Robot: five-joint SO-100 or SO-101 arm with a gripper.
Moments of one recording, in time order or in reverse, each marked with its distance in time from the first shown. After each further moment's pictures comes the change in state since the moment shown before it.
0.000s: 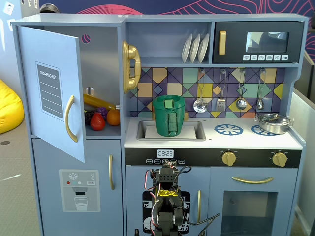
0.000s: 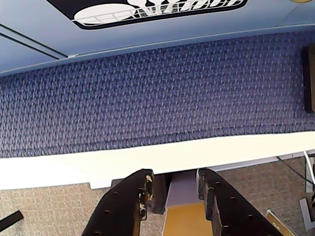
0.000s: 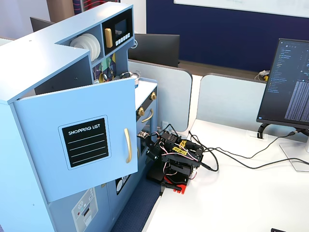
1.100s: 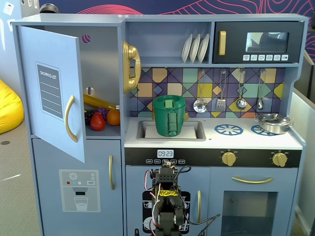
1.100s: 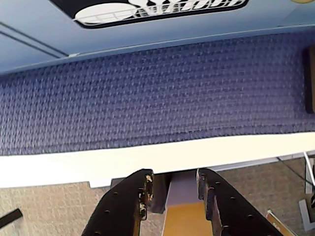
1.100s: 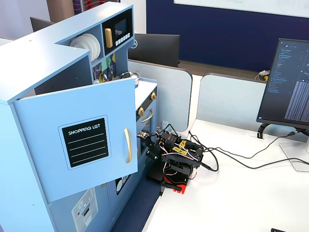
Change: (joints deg) arm -3.0 0.0 0.0 0.0 0.9
